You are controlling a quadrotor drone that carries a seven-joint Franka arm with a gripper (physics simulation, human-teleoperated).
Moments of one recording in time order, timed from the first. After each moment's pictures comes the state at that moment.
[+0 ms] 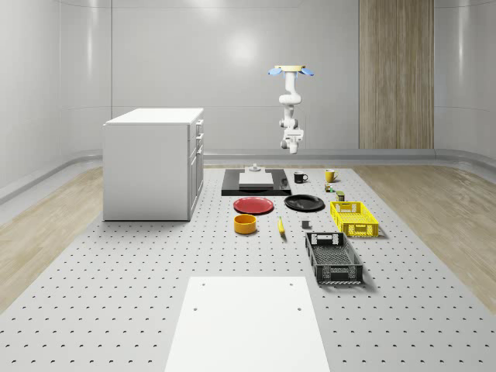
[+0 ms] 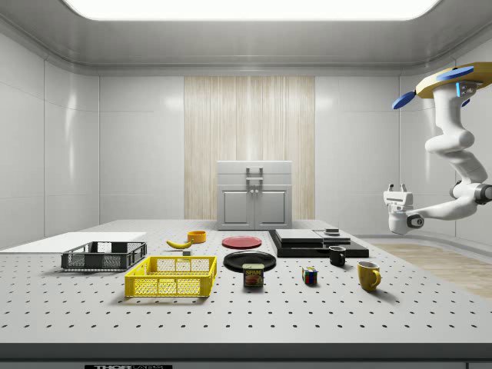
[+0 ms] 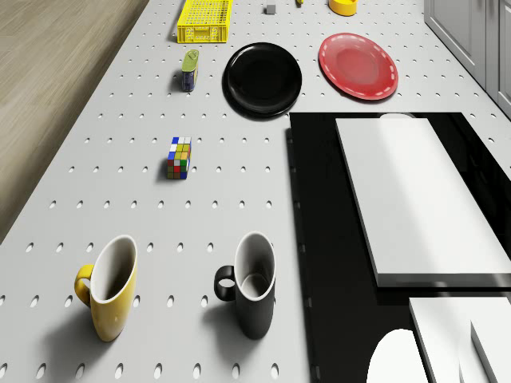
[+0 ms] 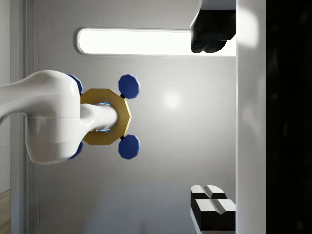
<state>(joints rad) -0.01 -0.71 0.01 -2.05 0.00 1.37 0.78</state>
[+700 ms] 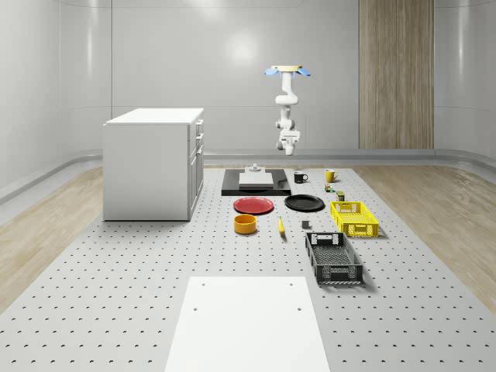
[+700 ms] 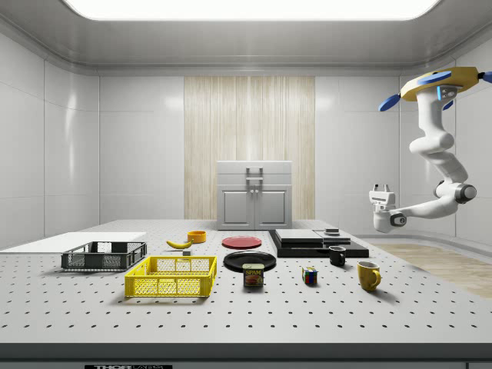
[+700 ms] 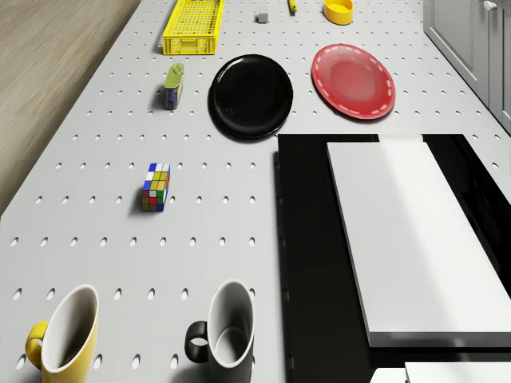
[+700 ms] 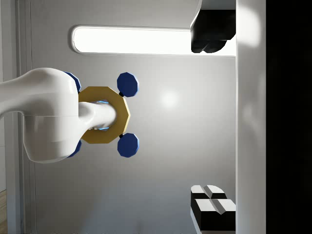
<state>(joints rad) -0.01 -0.72 0.02 -2.05 -0.01 1.38 0.78</state>
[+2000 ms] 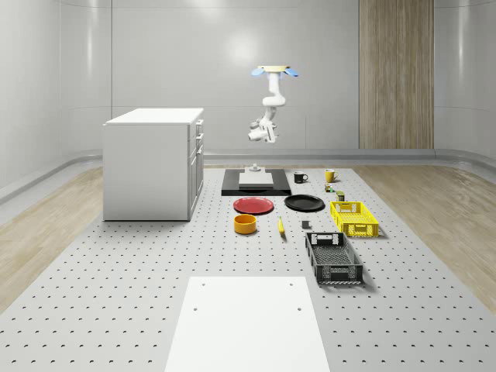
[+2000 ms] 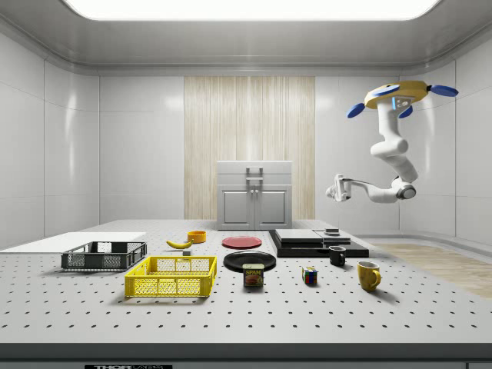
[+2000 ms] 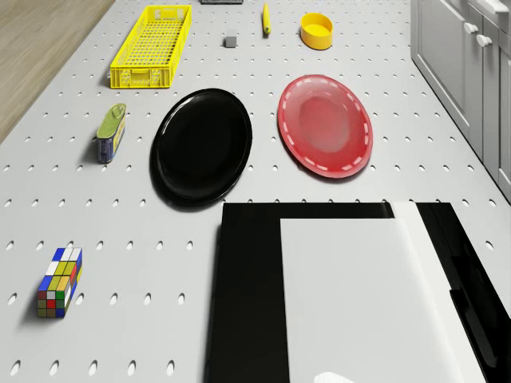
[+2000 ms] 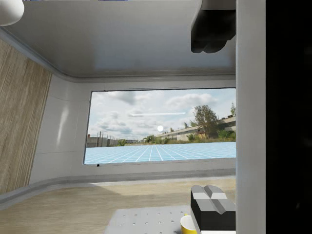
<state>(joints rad) -0.27 -0.81 0.70 -2.43 -1.05 1.43 0.99</state>
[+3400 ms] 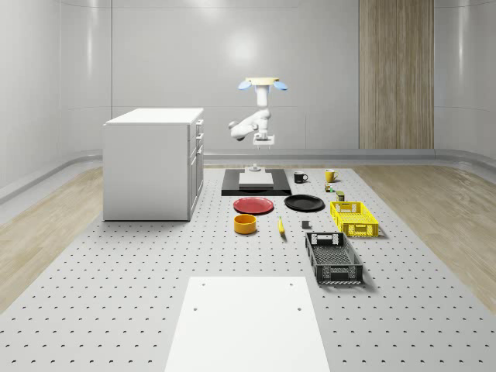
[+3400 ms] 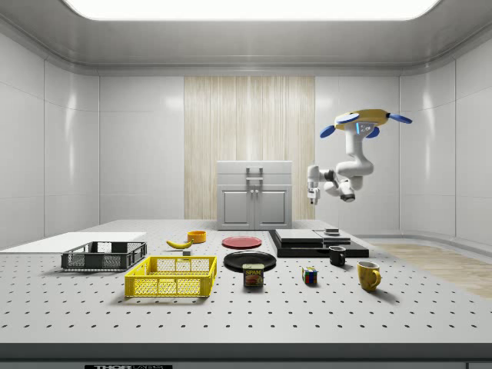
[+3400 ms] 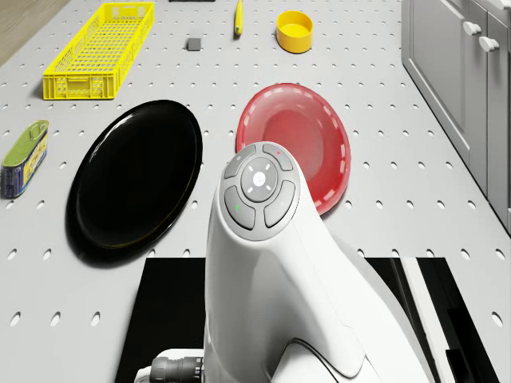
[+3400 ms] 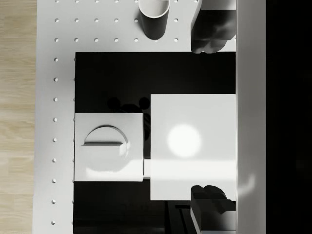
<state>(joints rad) -1.04 -1.08 1.26 -2.90 -1.98 1.18 1.57</state>
